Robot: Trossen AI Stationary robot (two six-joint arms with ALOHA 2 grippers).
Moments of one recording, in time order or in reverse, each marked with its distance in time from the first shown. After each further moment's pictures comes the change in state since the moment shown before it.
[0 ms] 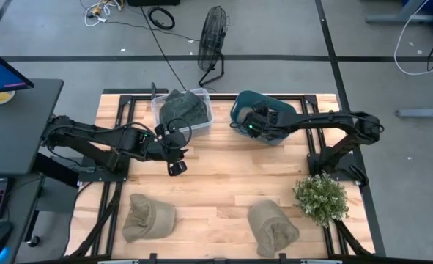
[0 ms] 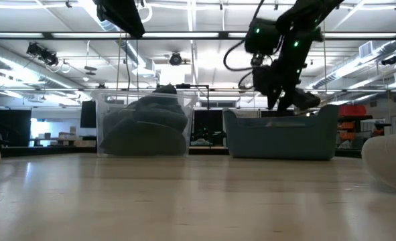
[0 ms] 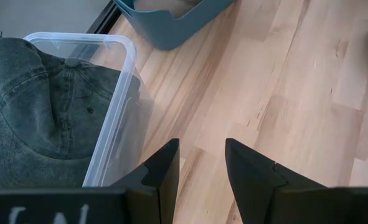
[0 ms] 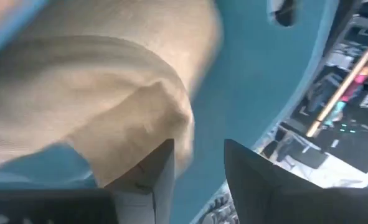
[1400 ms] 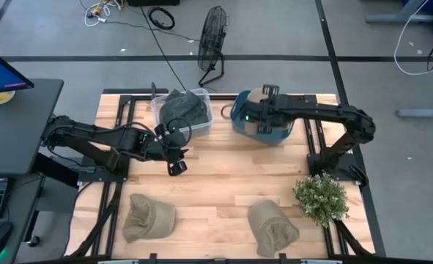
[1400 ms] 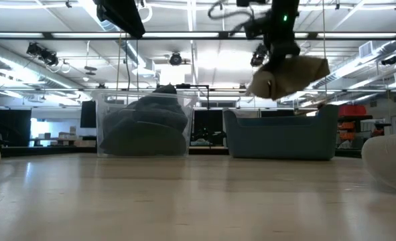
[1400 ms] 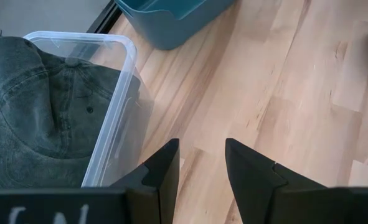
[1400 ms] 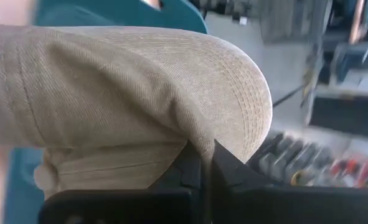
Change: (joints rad) left arm 0.000 0.000 0.000 0.001 0.000 -0.009; right arm 0.076 0.063 0.522 -0.631 0.018 0.720
